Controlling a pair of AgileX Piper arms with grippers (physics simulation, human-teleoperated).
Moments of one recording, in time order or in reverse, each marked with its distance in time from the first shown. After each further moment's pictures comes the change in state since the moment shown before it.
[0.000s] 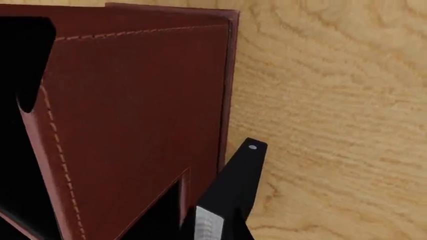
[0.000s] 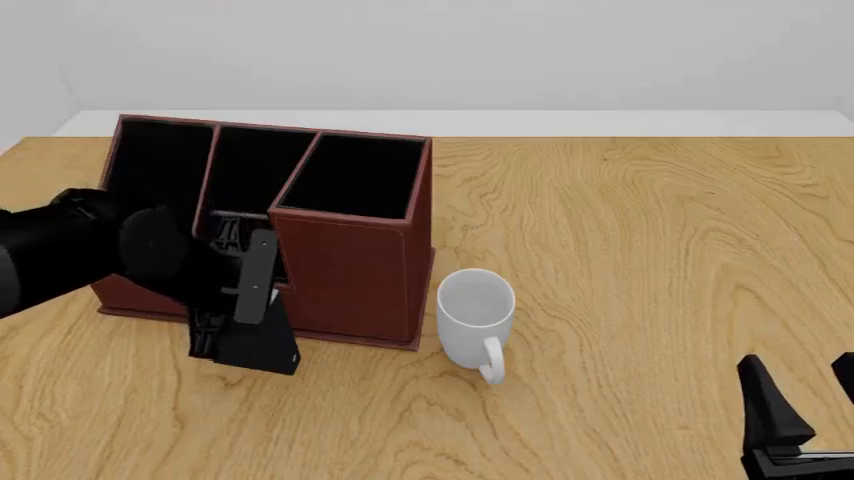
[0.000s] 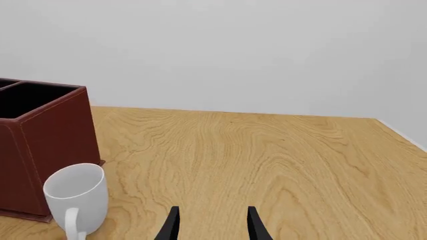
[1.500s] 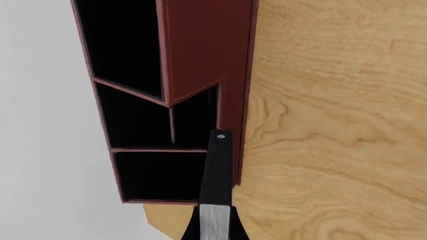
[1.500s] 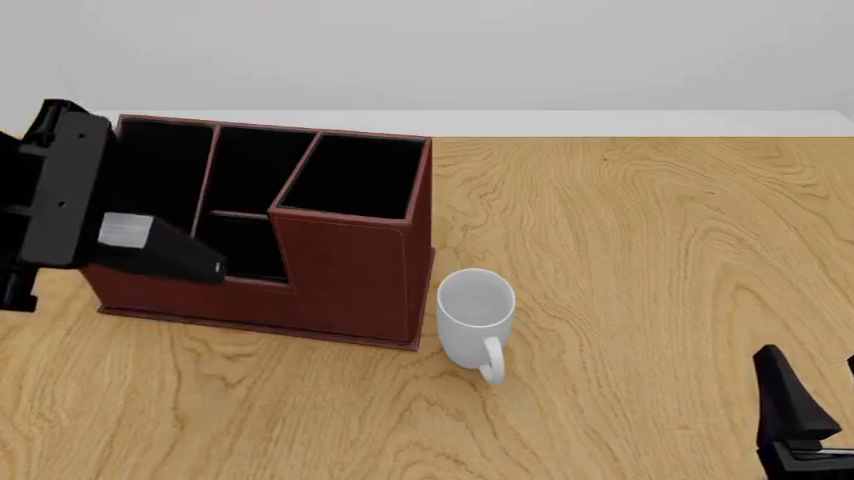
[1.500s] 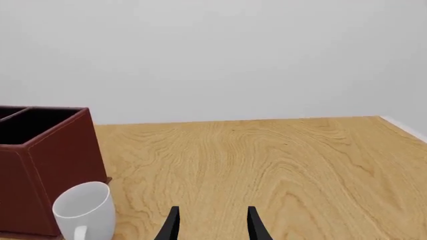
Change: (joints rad) left arm 0.123 -0.348 -0.325 0.537 0.161; right arm -0.016 -0.021 -0.034 0.017 0.081
